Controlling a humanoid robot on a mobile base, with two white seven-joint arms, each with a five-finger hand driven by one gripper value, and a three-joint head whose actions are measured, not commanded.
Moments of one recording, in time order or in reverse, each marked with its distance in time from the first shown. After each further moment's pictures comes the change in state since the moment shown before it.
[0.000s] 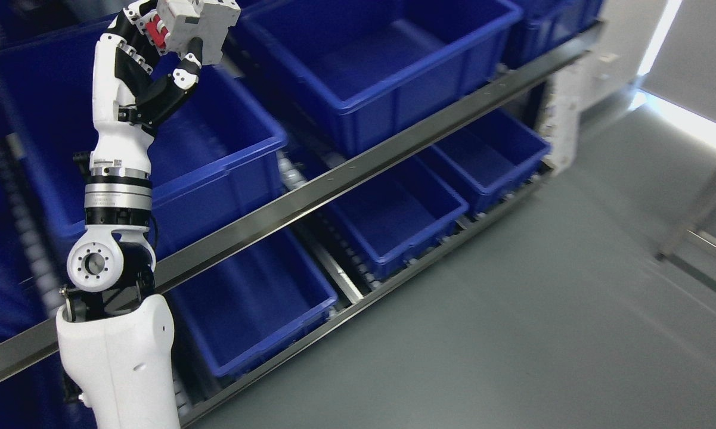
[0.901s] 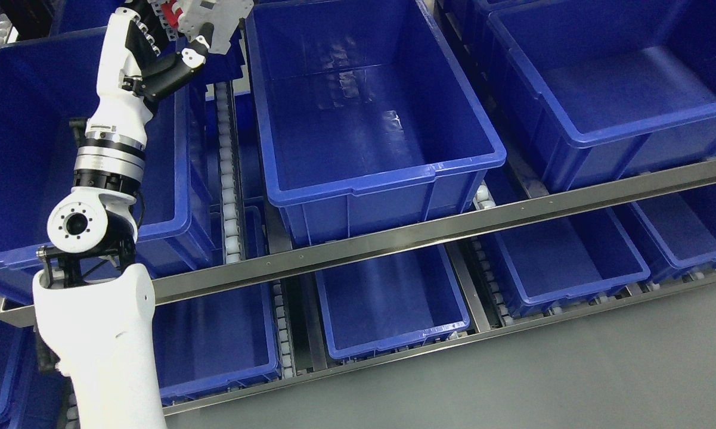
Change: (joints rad) left arm -0.082 0.084 -0.021 0.085 -0.024 0.085 -0.105; right arm 0.000 0.000 0.000 0.000 0.000 0.000 0.004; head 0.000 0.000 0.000
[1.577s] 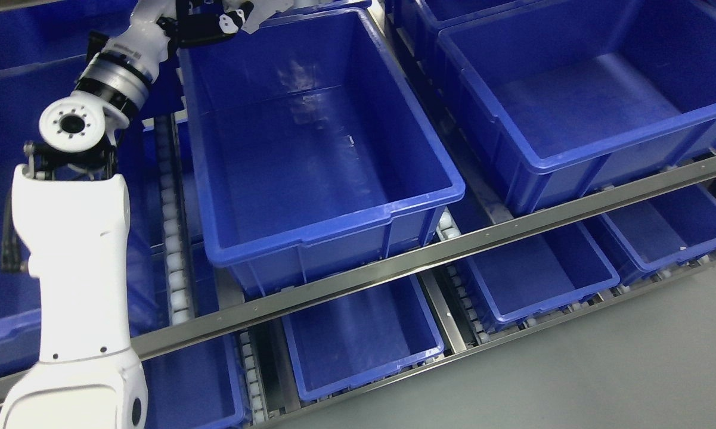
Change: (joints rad) left arm -0.351 0.115 -0.159 0.474 -0.238 -0.121 -0.207; right arm 0.000 0.000 0.000 0.000 0.000 0.001 -0.005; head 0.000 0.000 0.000
